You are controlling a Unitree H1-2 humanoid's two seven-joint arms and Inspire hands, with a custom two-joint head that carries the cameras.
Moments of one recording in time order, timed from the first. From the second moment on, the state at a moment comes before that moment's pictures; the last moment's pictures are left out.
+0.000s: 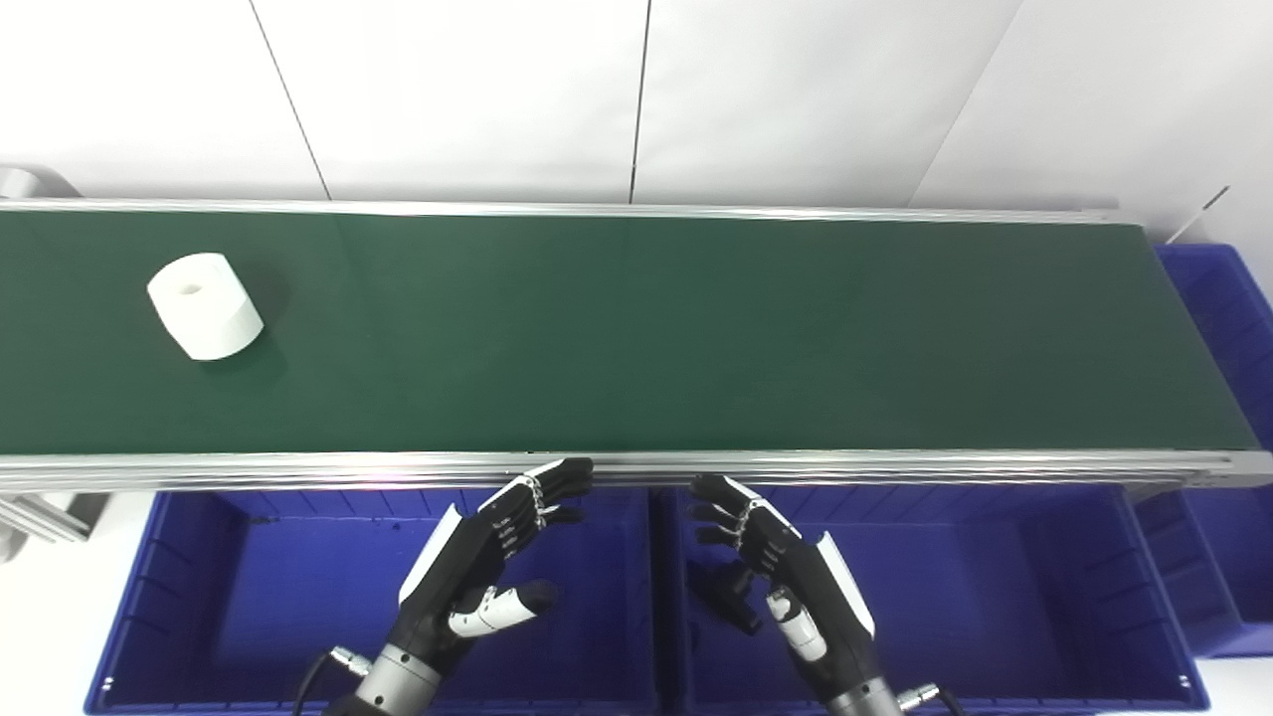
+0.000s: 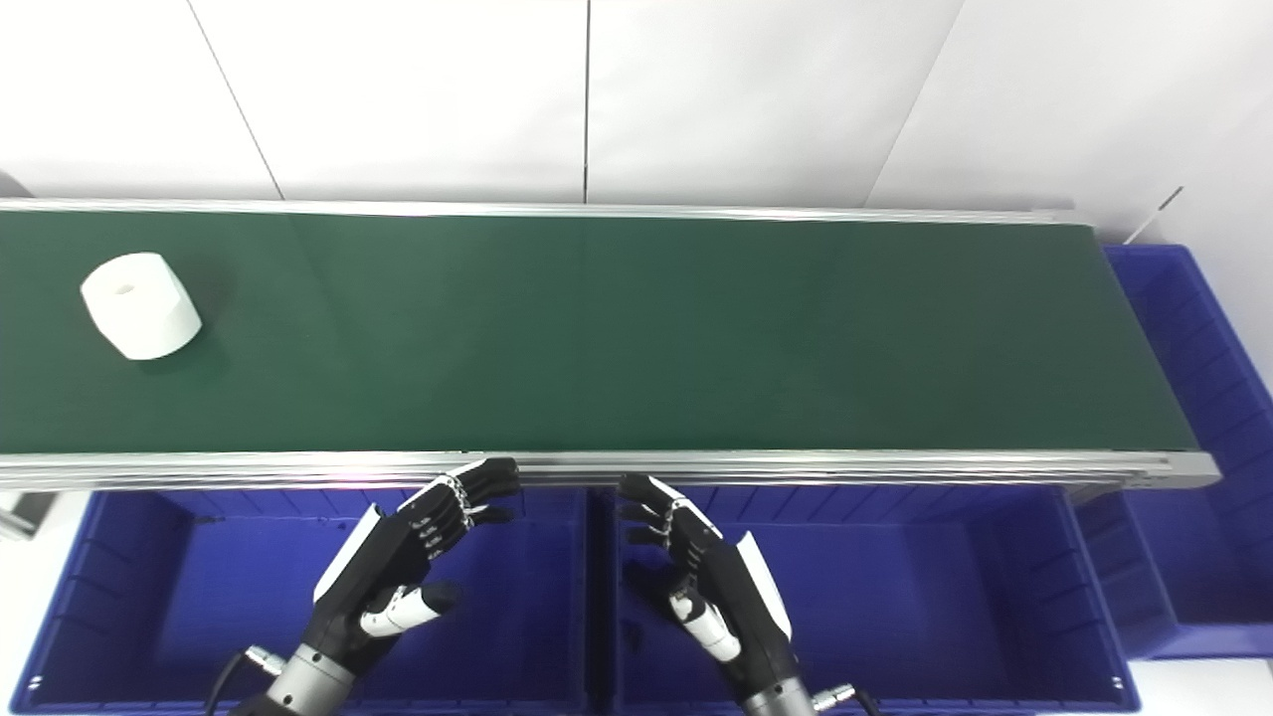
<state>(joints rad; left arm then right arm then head) 0.29 0.09 -0.28 0.06 -0.06 -0.39 -0.30 0.37 -0.11 0.23 0.03 0.00 -0.41 0.19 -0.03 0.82</state>
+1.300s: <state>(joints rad) 0.23 0.05 -0.27 0.35 0.00 -0.44 -0.32 0.29 -0.06 0.06 0.35 0.06 -0.42 0.41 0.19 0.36</state>
